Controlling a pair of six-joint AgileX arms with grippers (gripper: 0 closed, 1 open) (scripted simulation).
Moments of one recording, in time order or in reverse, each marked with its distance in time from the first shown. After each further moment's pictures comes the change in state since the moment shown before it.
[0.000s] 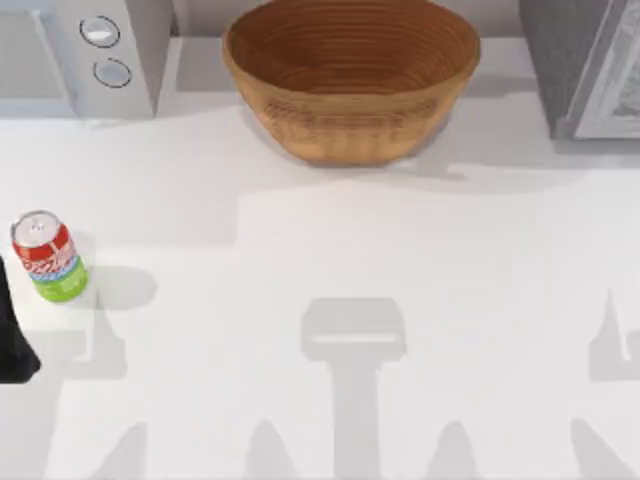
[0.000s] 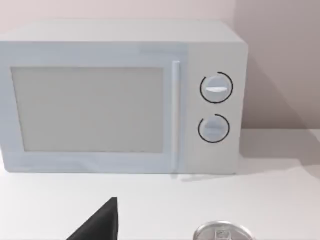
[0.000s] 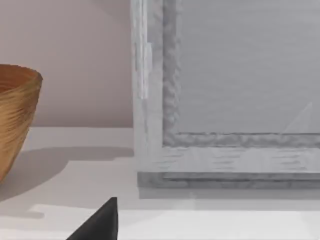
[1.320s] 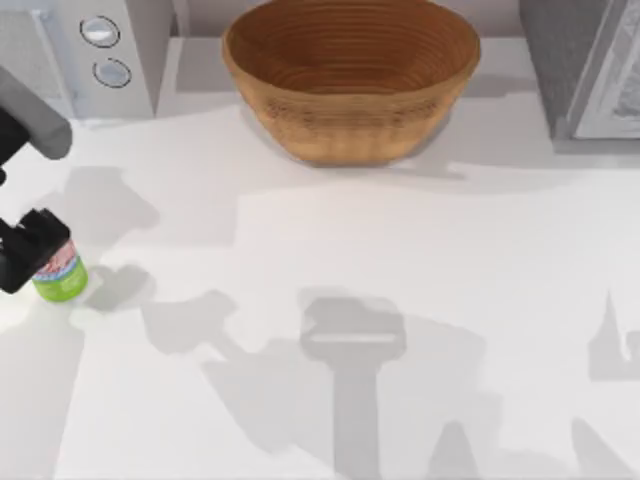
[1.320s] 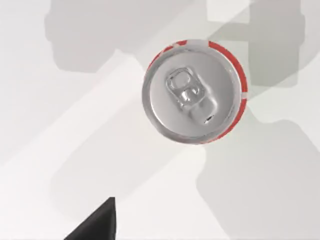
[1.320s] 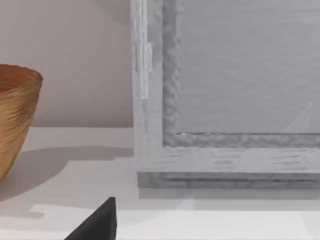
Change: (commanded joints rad) left arm -0.057 1.468 1.165 -0.955 0.006 0.670; right arm 0.000 0.000 0.000 0.000 0.000 0.000
